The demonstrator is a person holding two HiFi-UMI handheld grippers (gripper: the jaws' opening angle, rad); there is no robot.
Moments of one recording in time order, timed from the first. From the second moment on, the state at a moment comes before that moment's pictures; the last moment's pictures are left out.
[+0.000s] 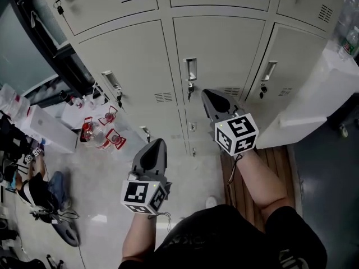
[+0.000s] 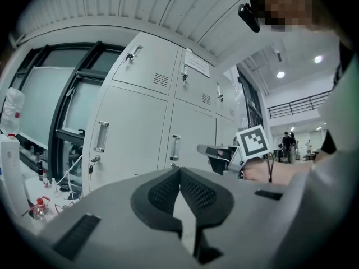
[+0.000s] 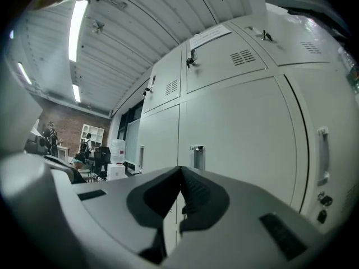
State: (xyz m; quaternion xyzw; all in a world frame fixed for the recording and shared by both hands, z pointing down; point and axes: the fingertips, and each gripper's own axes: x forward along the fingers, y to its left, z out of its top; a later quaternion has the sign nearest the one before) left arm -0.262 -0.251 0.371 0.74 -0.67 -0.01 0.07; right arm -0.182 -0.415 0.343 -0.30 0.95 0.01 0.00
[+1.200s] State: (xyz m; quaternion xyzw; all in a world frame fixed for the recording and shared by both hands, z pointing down) left arm -0.180 -0.084 0.369 0.84 -0.54 0.01 0.07; right arm -0.082 -0.158 0.339 -0.39 0.92 0.02 -0.02
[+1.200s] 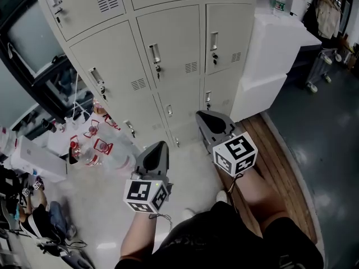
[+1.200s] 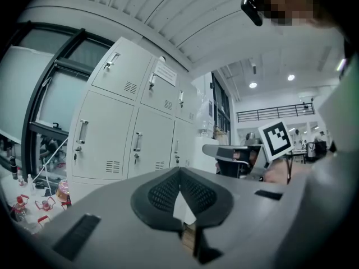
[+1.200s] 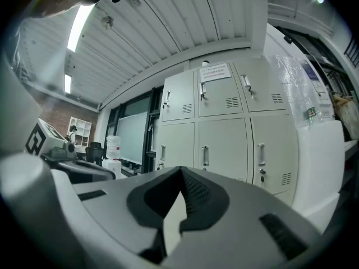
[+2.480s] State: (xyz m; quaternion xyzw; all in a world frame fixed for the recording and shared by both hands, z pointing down) left arm -0.034 -0.039 0.370 0.77 -0.63 0.01 0.06; right arm 0.053 -0.113 0.348 -0.28 0.96 0.00 0.00
